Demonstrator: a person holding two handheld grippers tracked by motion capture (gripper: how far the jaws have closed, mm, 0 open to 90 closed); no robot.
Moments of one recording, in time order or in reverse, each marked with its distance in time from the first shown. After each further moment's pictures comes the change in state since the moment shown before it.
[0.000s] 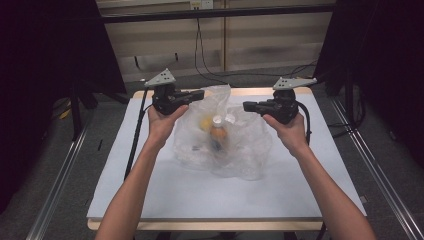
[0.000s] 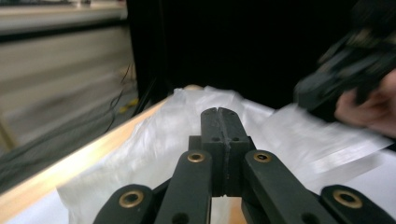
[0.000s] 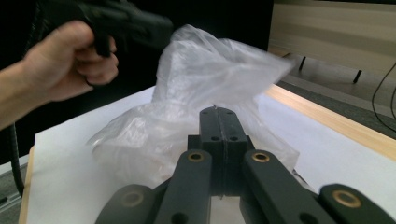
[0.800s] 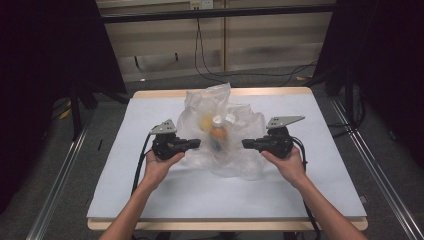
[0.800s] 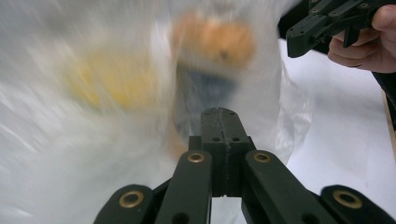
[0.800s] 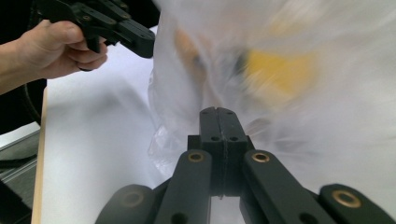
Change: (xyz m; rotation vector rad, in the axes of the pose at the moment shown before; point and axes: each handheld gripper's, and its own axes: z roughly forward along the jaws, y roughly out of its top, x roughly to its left) left arm -0.036 -0.102 -0.023 0.119 -0.058 -0.049; right arm 0.020 -0.088 0.004 0.146 0.049 0.039
